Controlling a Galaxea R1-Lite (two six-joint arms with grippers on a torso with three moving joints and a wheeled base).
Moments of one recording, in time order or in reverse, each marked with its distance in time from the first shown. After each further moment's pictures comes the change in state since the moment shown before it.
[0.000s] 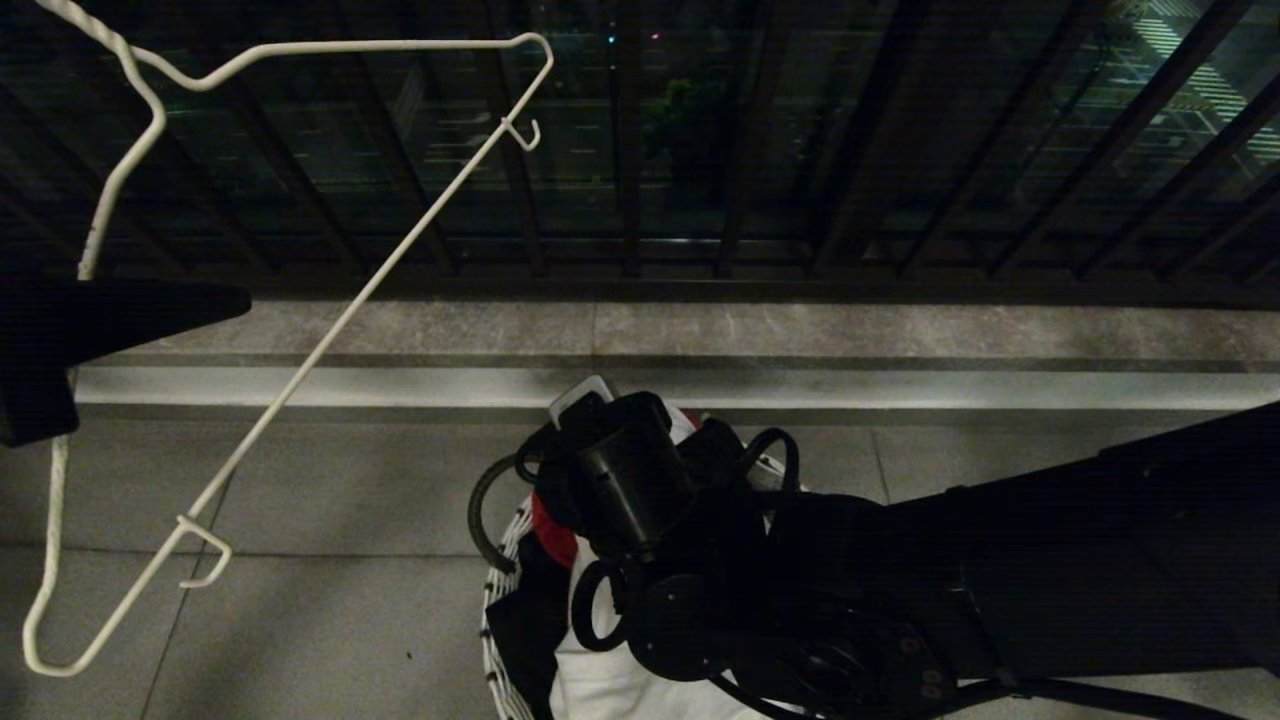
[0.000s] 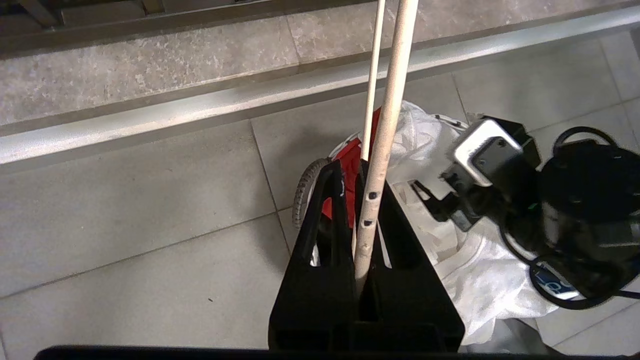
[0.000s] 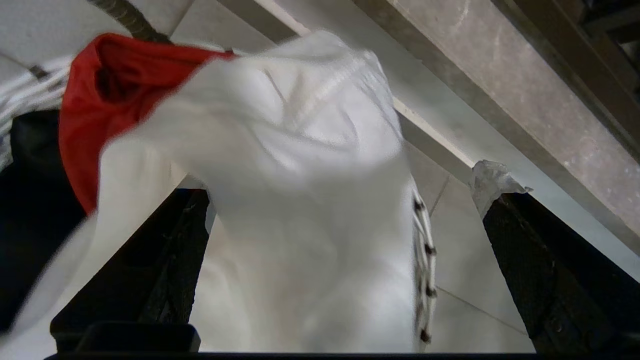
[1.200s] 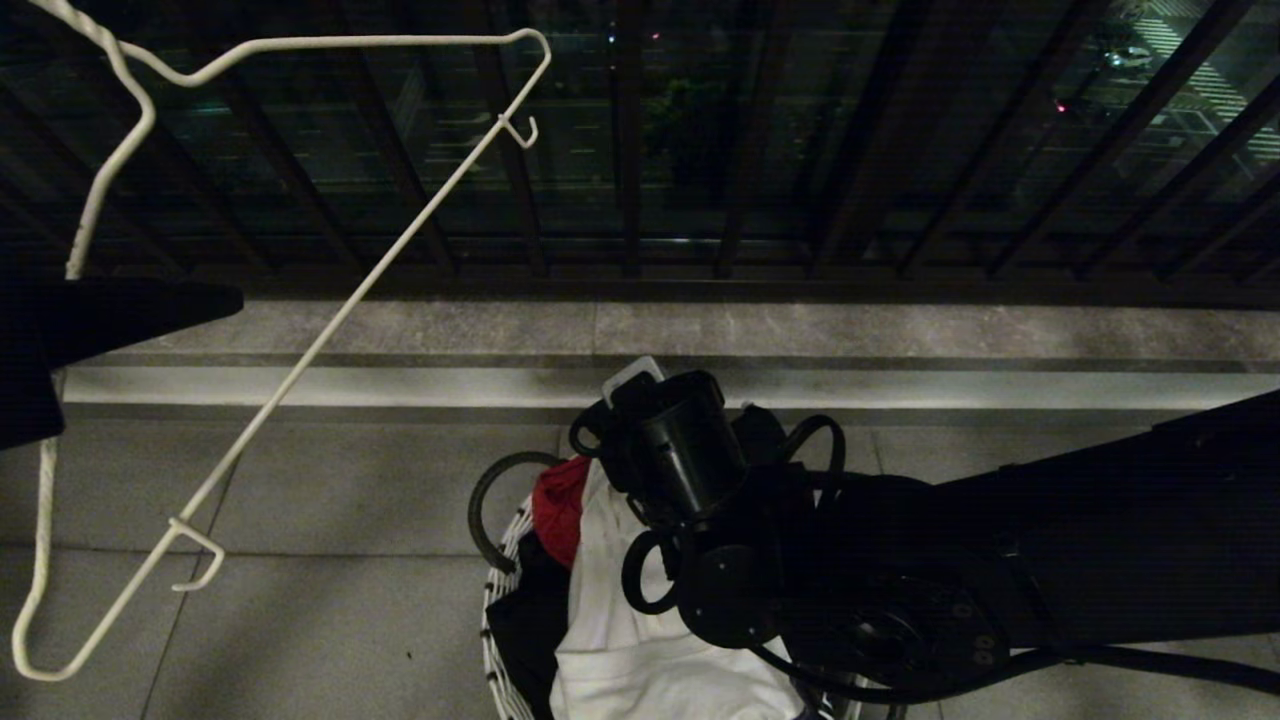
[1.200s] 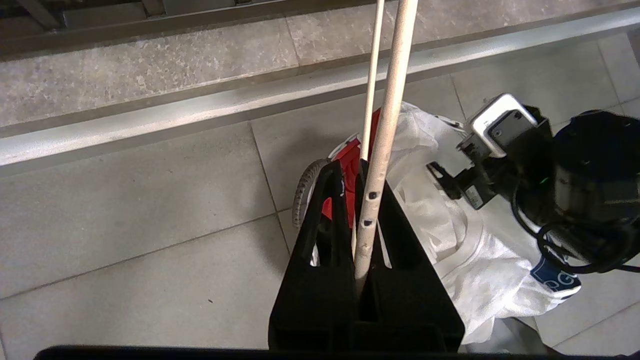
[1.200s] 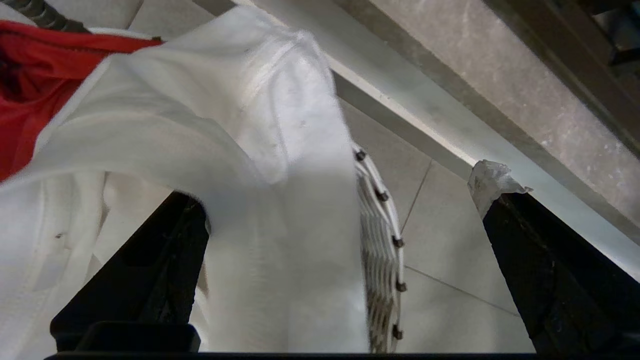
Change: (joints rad) left arm 0.000 -0.008 0.001 0.001 0.000 0.000; right arm -0.064 -0.042 0.068 -0.040 0.002 0.000
